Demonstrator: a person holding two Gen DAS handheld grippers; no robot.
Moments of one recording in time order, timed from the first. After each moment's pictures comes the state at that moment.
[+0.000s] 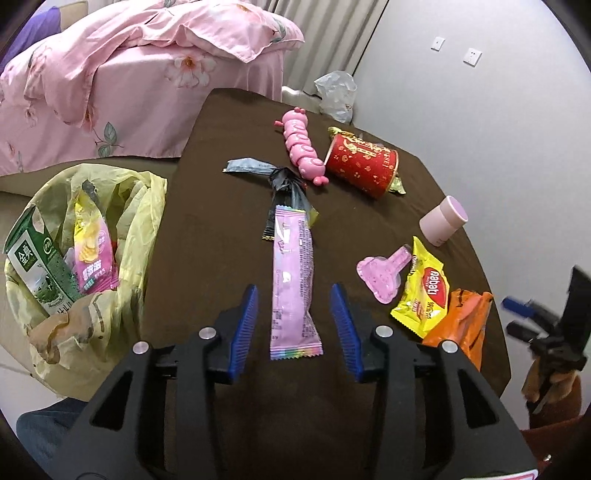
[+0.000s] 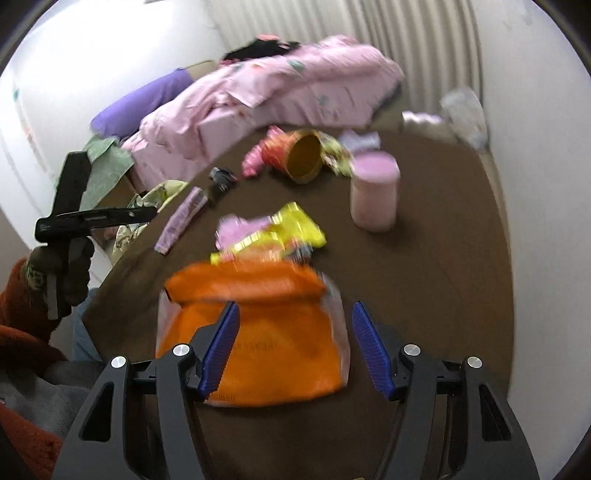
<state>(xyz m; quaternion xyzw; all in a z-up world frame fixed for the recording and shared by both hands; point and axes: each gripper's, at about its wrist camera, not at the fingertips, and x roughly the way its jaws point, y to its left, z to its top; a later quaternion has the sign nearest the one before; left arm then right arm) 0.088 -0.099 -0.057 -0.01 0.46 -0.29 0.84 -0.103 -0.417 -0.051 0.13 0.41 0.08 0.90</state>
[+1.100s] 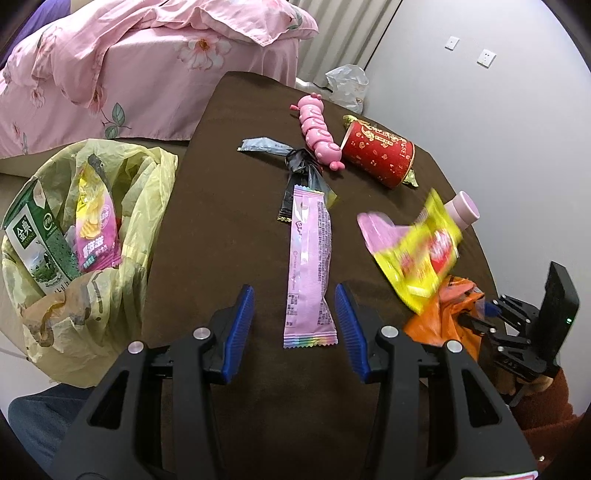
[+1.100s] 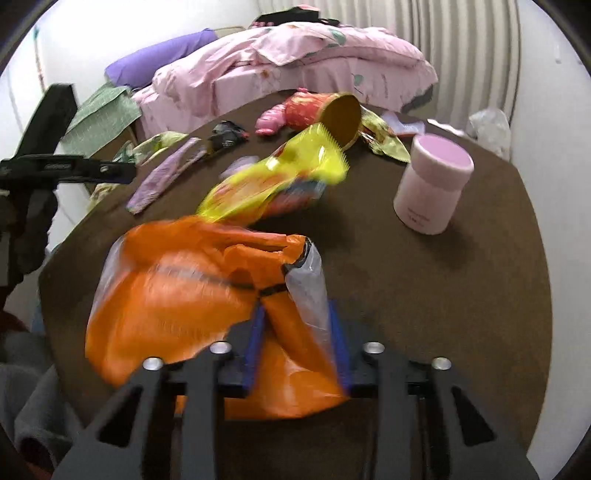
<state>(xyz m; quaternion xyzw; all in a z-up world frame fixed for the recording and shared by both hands) 0.090 -0.089 -0.072 -0.02 0.48 -0.27 0.83 -0.052 -0.374 -0.082 0.01 0.43 0.11 0.90</state>
